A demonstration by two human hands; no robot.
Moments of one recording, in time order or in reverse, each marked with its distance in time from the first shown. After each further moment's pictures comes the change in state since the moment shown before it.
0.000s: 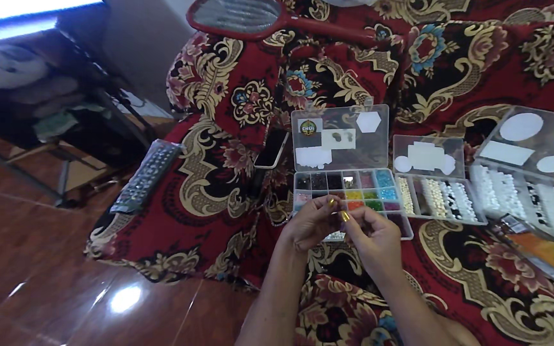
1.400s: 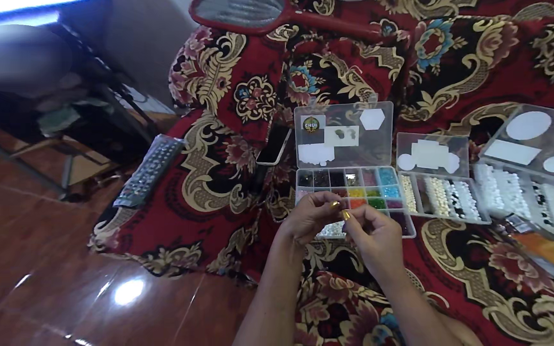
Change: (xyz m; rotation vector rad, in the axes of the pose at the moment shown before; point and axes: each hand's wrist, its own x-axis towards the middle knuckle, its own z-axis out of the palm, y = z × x) left_hand -0.003 0.007 0.000 0.159 0.096 0.063; right_hand -0.001 -0.003 0.000 -0.050 -0.028 0.053
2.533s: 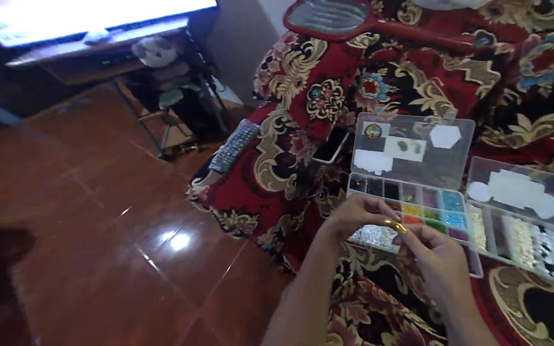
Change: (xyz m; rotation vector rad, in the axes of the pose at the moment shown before) left_hand -0.005 0.010 -0.017 0.380 -0.069 0.171; right_hand 0.003 0.002 -0.003 -0.018 -0.147 0.175
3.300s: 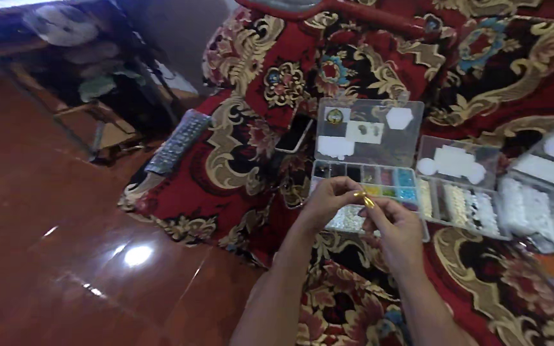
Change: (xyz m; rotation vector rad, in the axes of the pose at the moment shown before) left_hand 0.007 0.007 0.033 0.038 0.176 0.058; right_hand 0.002 -0.004 -0.007 0.124 0.076 -0.050
